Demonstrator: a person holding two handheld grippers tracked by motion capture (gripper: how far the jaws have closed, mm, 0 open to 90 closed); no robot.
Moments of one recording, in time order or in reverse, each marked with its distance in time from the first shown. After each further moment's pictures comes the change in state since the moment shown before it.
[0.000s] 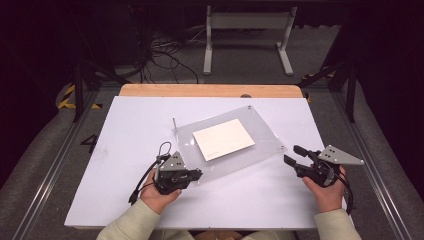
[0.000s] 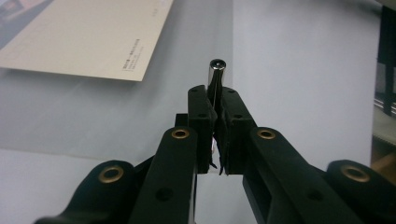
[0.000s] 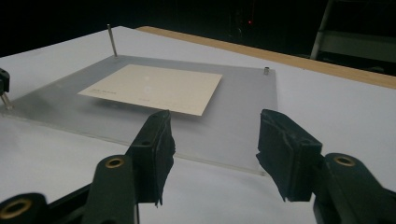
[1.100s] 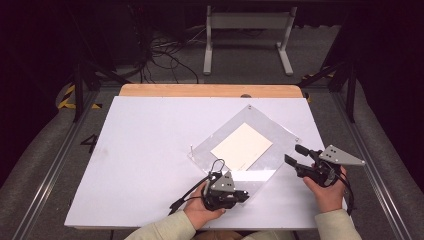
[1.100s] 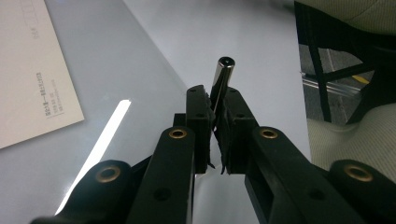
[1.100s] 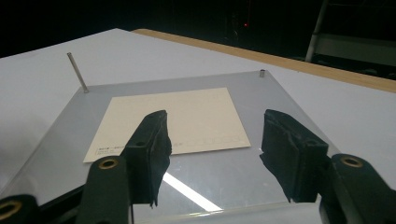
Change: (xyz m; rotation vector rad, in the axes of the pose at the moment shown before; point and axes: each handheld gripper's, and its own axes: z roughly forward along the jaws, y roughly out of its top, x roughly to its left) left arm -0.080 0.025 0.101 -0.005 -0.264 0.167; right arm -0.001 0.000 -0.002 -0.010 -0.020 -0.001
